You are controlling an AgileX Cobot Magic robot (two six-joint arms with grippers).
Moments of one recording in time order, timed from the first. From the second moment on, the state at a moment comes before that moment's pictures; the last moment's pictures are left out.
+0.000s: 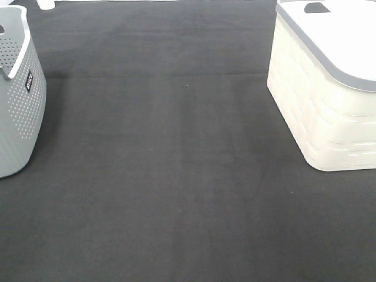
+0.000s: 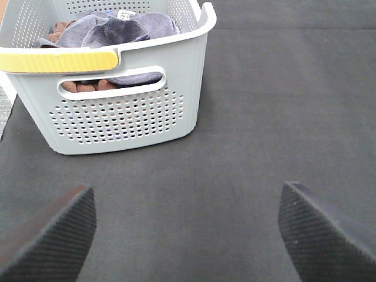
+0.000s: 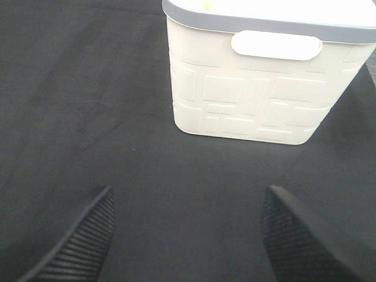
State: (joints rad) left arm -0.01 -0.01 -0.51 -0.03 1.05 -0.01; right arm 0.17 0.00 -0.50 -0.10 1.05 0.00
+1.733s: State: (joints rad) left arm -0.01 -0.01 -0.51 -0.03 1.05 -0.01; right arm 0.17 0.00 -0.50 -0.10 1.05 0.00
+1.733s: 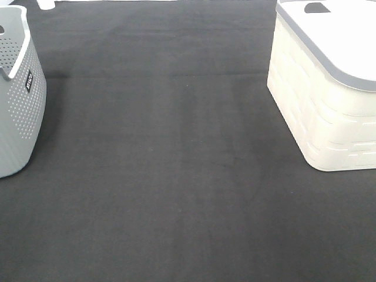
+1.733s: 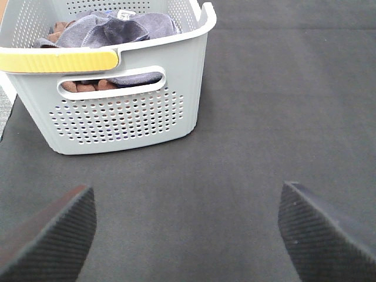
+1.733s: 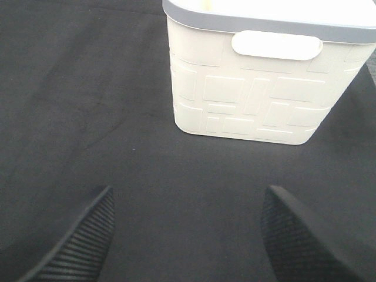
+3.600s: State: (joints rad) left arm -0.01 -0.01 -0.51 -0.03 1.05 -0.01; right arm 0.17 0.00 -0.50 -0.10 1.05 0.00
